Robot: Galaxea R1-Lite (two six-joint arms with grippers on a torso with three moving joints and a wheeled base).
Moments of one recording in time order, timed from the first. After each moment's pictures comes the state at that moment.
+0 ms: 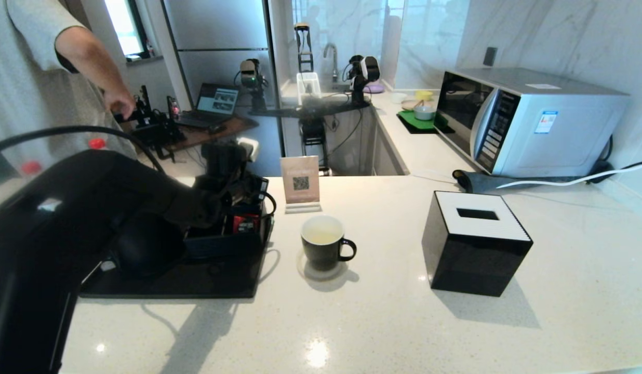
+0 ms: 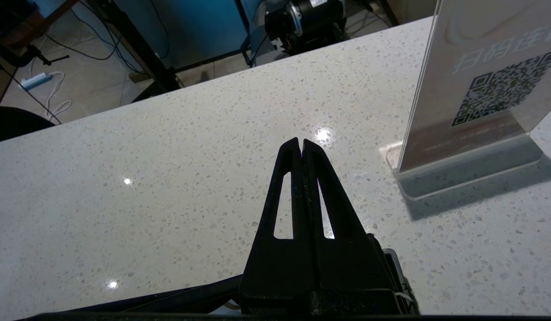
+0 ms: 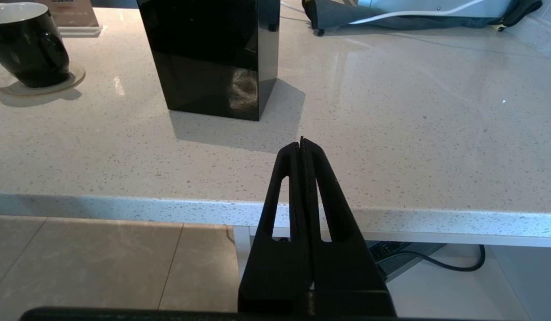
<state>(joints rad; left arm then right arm) -0.23 2.31 -1.47 -0.54 0.17 0.16 0.00 0.00 0.00 0.00 0.01 -0.03</state>
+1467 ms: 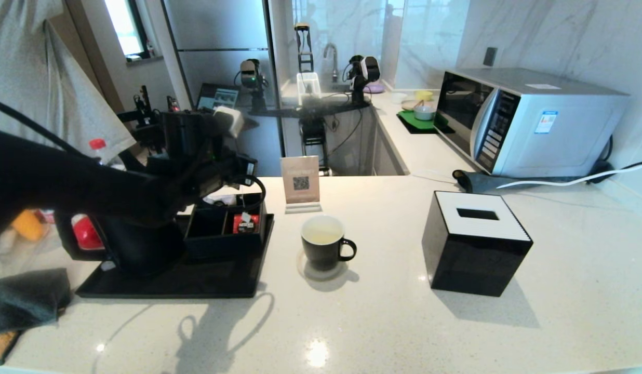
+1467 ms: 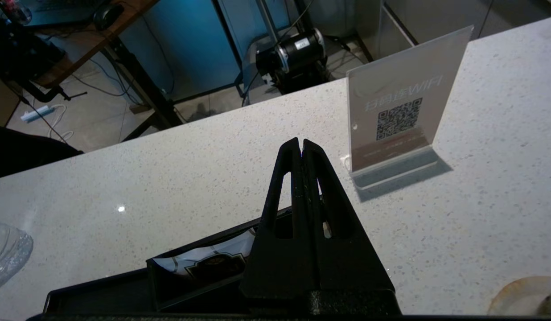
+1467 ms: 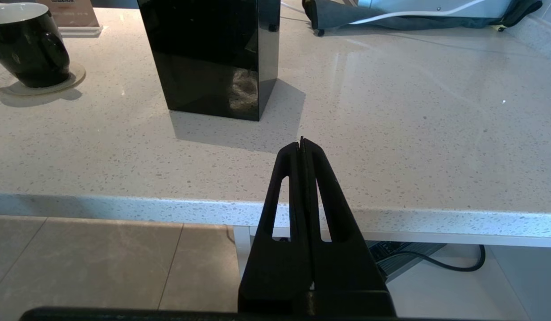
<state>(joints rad) -0.29 1.98 -1.22 -0.54 0.16 0.16 0.00 0.00 0.00 0.00 0.01 -0.03</state>
